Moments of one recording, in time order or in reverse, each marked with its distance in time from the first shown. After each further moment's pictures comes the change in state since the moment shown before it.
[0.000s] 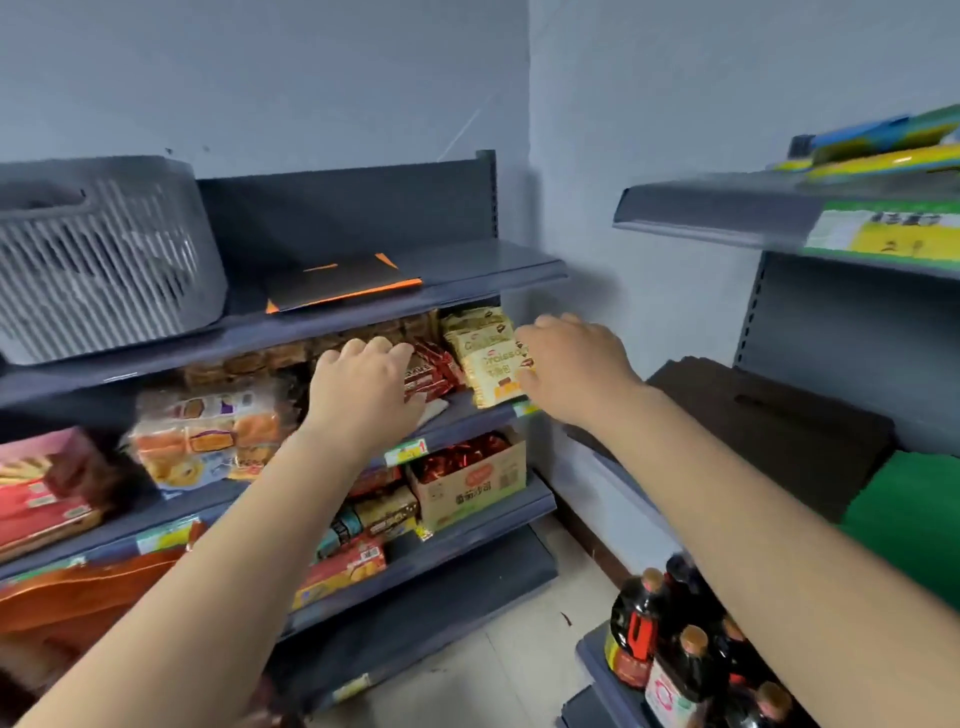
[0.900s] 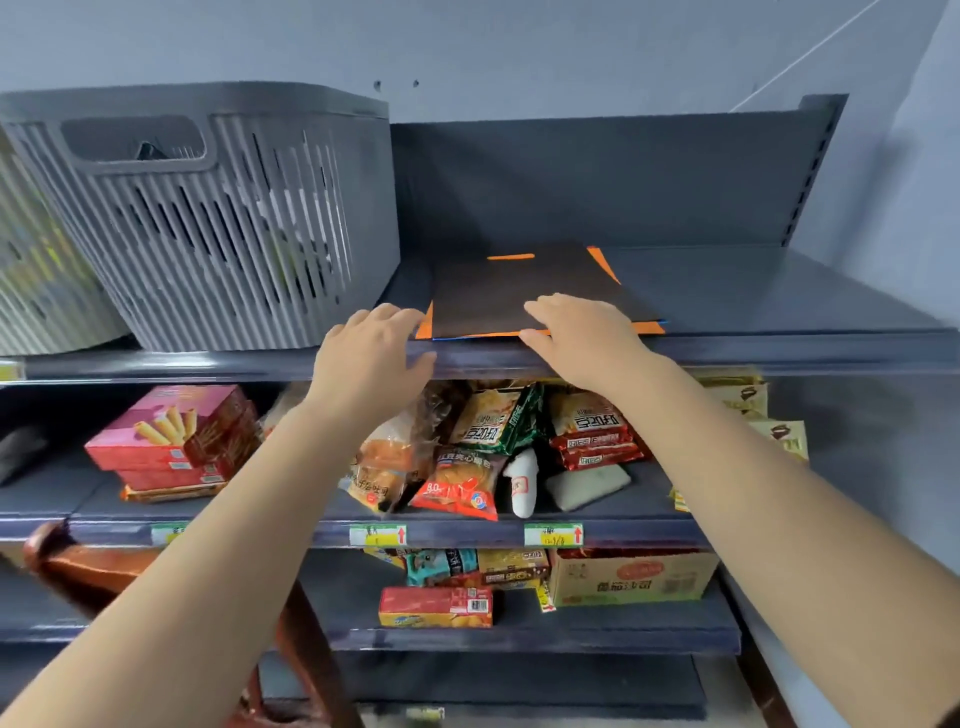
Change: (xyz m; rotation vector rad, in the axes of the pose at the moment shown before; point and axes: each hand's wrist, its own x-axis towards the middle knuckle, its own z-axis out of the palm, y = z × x) left_hand 0.141 -0.202 0.107 -0.080 -0.022 -0.489; right_hand 0.341 -0.105 0.163 0.168 -0.094 -0.443
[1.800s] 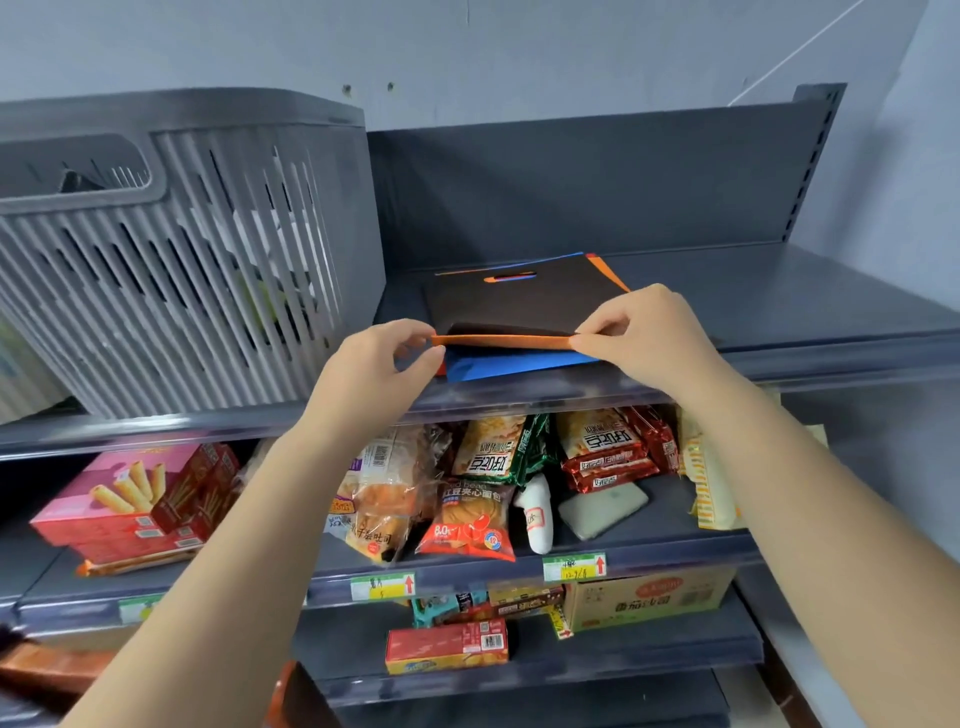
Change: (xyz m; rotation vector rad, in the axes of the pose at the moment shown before) left_hand 0.050 -0.031 0.021 -0.463 0.000 0.018; right_hand 0.017 0.025 -0.002 0.599 0.206 0.258
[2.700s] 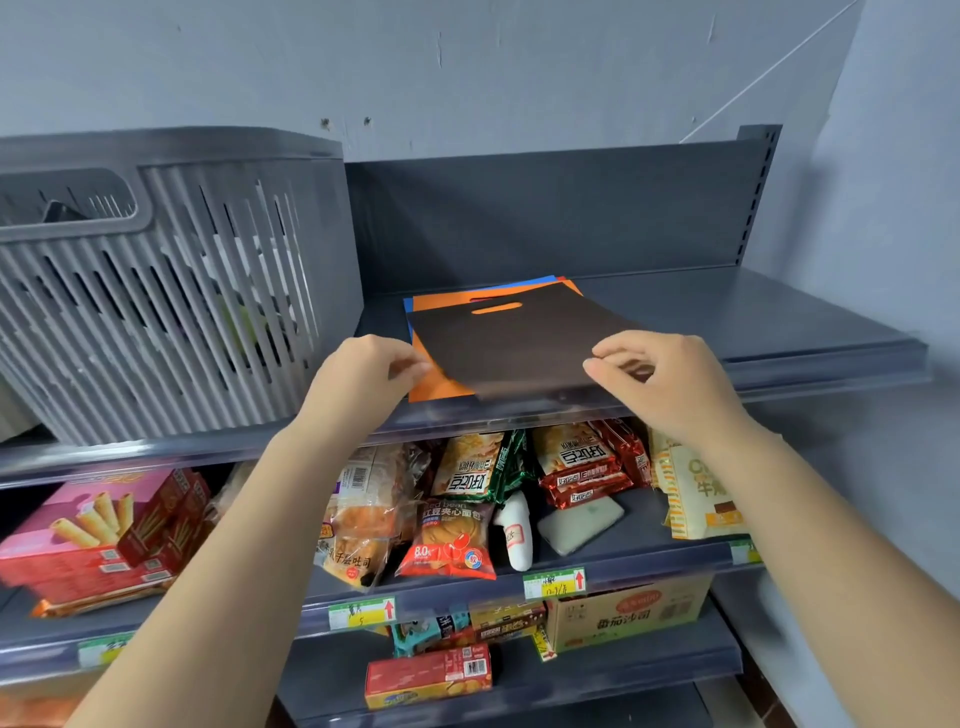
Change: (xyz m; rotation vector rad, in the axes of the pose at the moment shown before) left_hand 0.017 0.001 0.003 0.080 -0.029 0.081; right_hand -0.040 0.023 -0.017 -0.056 0.144 -0.008
